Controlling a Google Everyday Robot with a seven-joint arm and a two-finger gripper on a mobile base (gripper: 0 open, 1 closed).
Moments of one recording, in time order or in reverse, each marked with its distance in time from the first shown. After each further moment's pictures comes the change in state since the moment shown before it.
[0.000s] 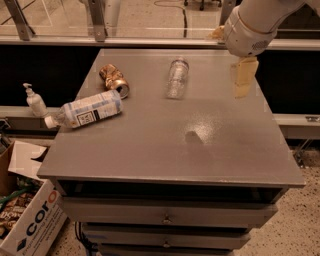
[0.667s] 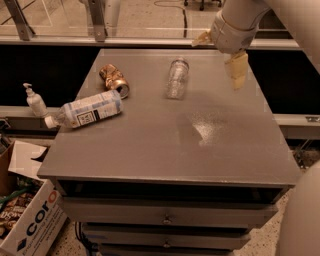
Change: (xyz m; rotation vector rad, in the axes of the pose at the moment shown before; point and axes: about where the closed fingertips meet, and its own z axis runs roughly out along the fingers) arm 0.012 -0.033 0.038 -0.078 0.018 -0.245
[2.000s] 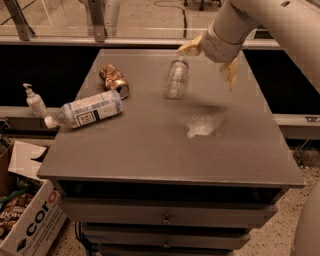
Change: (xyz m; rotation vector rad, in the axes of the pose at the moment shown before) arm -0.012 -0.025 0.032 0.115 -0.007 -0.457
